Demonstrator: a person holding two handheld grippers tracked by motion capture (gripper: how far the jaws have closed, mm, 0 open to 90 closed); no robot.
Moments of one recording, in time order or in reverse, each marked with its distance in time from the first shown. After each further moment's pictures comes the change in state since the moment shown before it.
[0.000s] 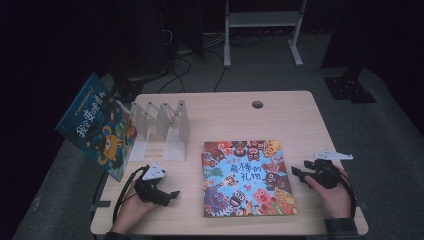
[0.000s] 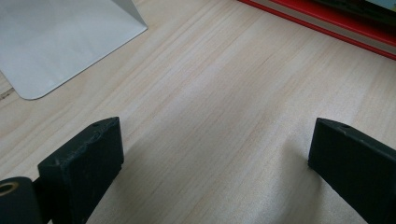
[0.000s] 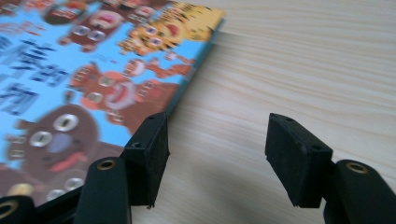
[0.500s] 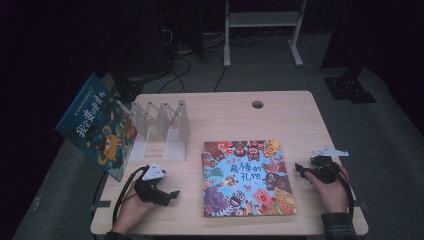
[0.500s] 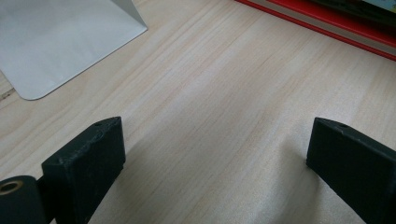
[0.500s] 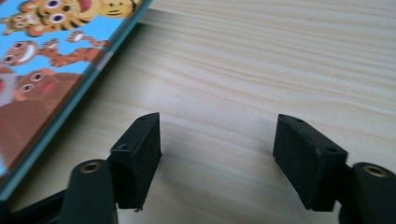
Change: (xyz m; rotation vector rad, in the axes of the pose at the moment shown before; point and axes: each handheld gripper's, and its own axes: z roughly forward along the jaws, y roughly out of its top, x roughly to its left) left arm 0.000 0.000 0.000 -0.001 0.001 0.000; right arm -0.025 -0.006 0.024 0.040 -0.142 0.004
